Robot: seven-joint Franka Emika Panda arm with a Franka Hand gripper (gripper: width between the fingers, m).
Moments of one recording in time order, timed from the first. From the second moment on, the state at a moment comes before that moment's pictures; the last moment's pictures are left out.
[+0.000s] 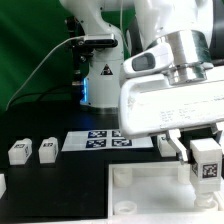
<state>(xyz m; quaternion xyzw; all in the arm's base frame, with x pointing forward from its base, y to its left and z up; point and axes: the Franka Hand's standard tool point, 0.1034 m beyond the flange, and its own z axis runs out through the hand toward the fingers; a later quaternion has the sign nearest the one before) 0.629 0.116 0.093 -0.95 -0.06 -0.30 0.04</state>
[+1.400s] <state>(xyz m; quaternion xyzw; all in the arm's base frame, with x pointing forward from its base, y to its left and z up) 0.622 0.119 0.067 -0.95 -0.05 -0.29 0.04</state>
